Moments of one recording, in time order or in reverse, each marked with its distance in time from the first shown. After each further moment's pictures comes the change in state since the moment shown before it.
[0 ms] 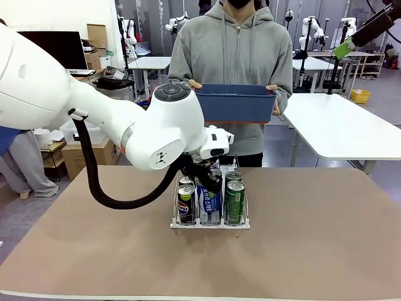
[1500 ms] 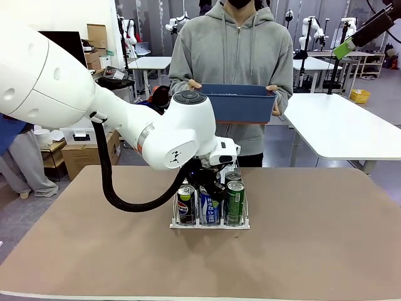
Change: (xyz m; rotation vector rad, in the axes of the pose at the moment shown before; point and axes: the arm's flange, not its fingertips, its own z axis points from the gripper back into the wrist) left arm 0.011 -0.009 -0.032 -0.034 0.118 -0.021; right arm 0.000 0.000 0.000 0.000 0.000 0.000
